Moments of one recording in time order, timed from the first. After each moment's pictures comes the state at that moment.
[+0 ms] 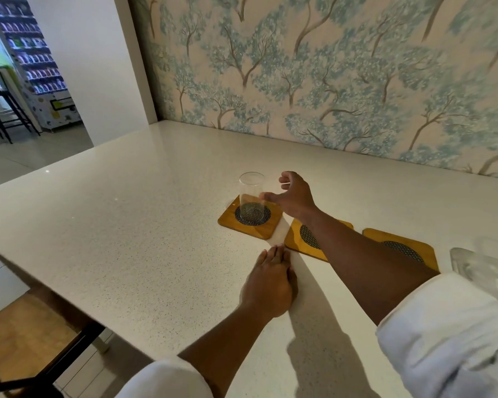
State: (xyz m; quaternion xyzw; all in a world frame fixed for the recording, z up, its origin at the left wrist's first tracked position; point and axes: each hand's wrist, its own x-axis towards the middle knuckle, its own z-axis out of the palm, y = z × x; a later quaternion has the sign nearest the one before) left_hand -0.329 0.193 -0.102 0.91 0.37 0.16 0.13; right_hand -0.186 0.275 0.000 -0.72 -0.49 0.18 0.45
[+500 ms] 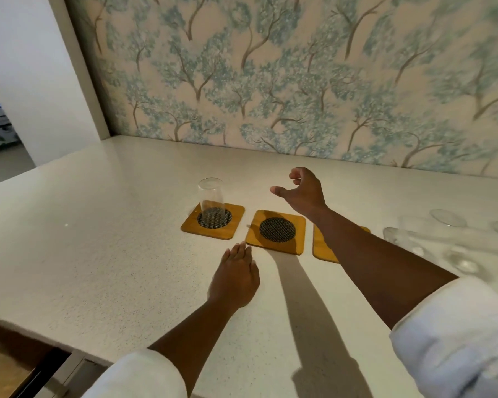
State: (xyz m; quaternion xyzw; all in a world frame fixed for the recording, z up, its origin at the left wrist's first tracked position) left_hand -0.328 0.189 -0.100 0.91 0.37 0.15 0.12; right_hand -0.122 0.180 0.030 -0.76 -0.42 0.07 0.49
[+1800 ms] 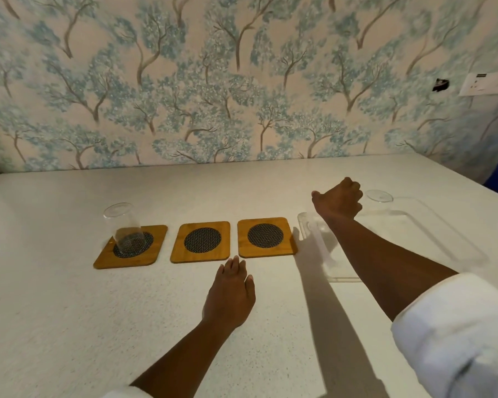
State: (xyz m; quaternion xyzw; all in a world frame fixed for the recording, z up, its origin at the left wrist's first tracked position) left_hand -0.242 0.103 -0.105 0.95 0.26 0.14 0.13; right_hand -0.003 -0.006 0.030 -0.92 -0.05 -0.14 0.36
